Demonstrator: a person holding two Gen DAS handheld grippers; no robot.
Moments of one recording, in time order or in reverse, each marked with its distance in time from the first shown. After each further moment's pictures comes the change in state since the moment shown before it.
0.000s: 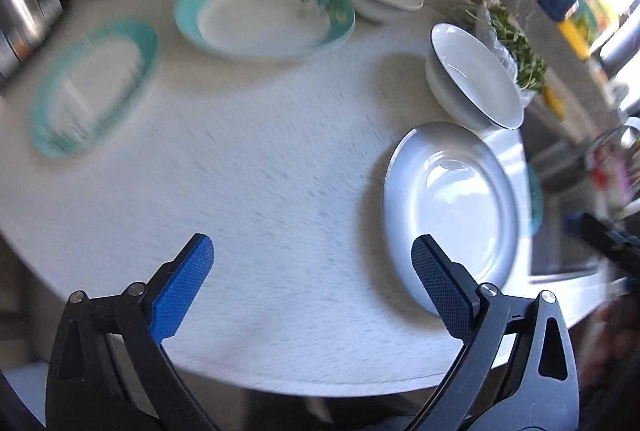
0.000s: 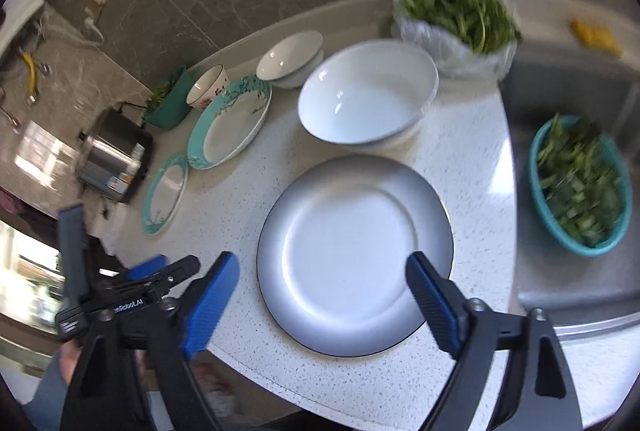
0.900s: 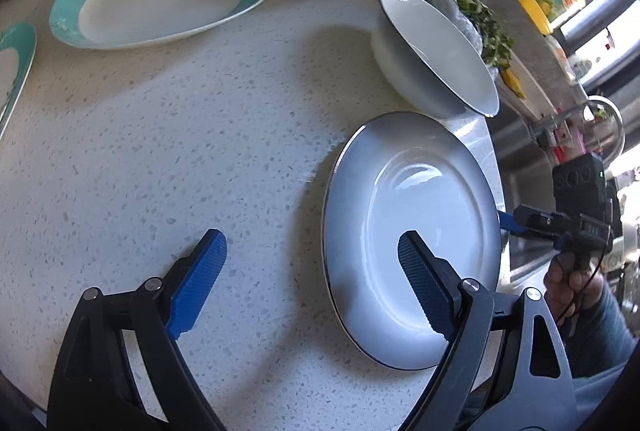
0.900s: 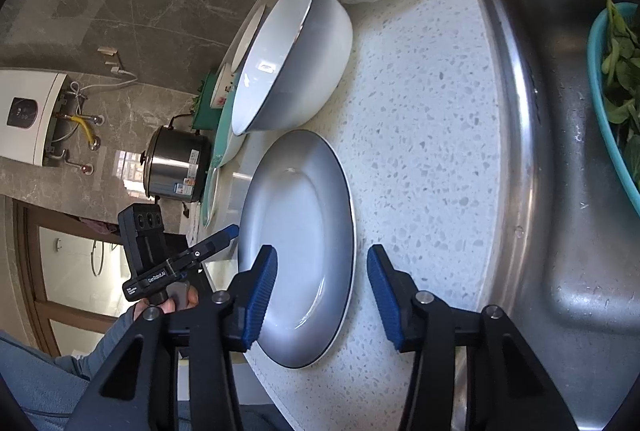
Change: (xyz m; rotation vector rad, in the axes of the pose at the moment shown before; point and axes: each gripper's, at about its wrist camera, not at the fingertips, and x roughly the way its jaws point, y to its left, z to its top) left arm 0.076 -0.036 0.027 0.168 0.041 -0.173; right arm 0.061 -0.143 0.012 0.142 0.165 0.430
